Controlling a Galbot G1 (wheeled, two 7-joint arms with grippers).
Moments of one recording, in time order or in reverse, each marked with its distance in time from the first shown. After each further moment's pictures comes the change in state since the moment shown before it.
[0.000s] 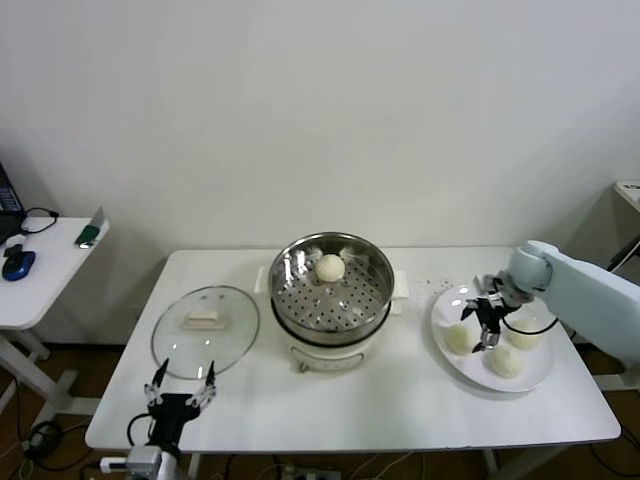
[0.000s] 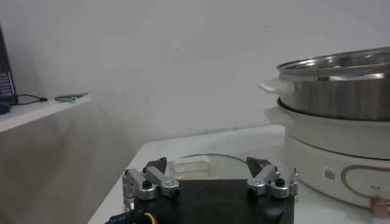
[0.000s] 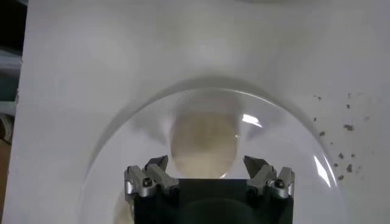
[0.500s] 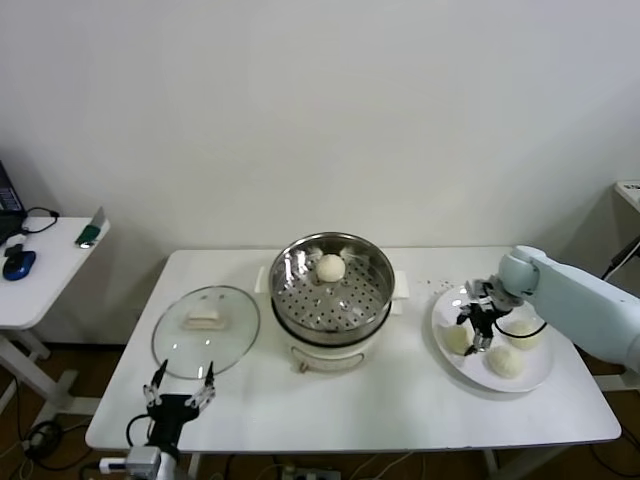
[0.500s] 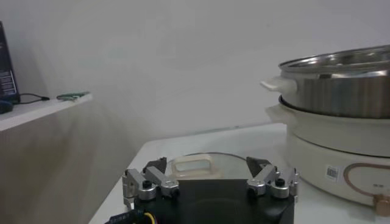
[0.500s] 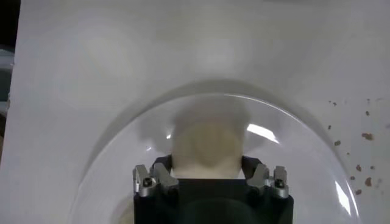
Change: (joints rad) left arm 0.000 -0.001 -0.001 0.004 0.001 -0.001 0.000; right arm -0.003 0.032 0.002 -0.045 -0.010 0.021 -0.014
